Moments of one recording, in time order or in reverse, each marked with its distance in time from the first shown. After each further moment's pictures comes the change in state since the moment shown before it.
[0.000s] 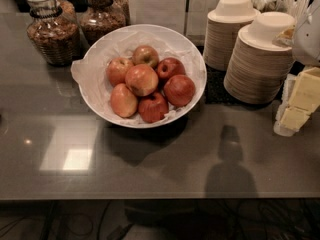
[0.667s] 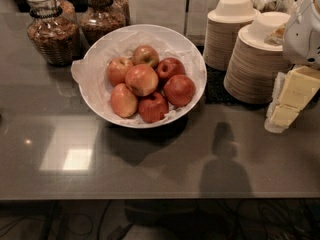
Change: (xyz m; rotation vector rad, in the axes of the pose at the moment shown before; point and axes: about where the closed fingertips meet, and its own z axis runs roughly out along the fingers) arm -0.012 -0.005 0.006 0.008 -0.024 -0.013
